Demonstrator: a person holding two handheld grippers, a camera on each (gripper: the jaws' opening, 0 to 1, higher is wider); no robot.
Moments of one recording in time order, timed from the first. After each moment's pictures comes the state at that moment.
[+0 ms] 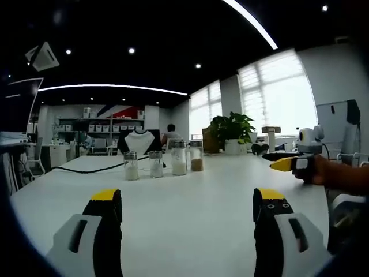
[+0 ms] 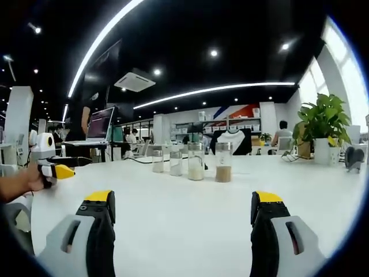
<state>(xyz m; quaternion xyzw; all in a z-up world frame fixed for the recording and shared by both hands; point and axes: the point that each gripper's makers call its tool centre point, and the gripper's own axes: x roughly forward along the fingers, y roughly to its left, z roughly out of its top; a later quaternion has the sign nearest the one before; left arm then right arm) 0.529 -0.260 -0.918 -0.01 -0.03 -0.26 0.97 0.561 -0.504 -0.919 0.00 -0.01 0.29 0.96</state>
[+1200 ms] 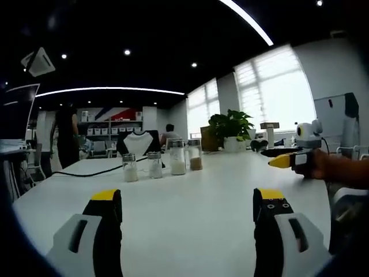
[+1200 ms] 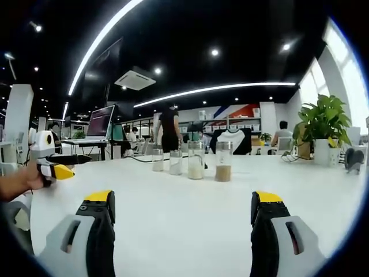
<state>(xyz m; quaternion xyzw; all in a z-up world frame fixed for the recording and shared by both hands) 0.528 -0.264 -0.920 0.02 -0.03 -0.26 0.96 0.553 -0.500 -0.920 -0.01 -0.01 0.29 0.96</state>
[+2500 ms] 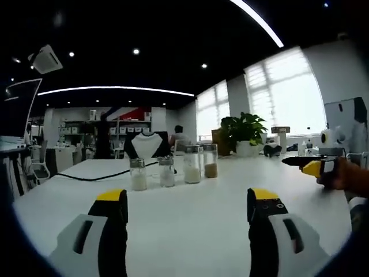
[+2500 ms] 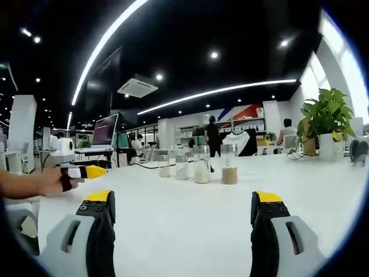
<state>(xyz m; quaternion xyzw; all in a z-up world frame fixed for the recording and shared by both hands) 0.586 -0.259 -0.903 0.00 -0.04 -0.23 0.97 0.551 -0.497 -0.915 0.02 -0.02 0.31 0.95</state>
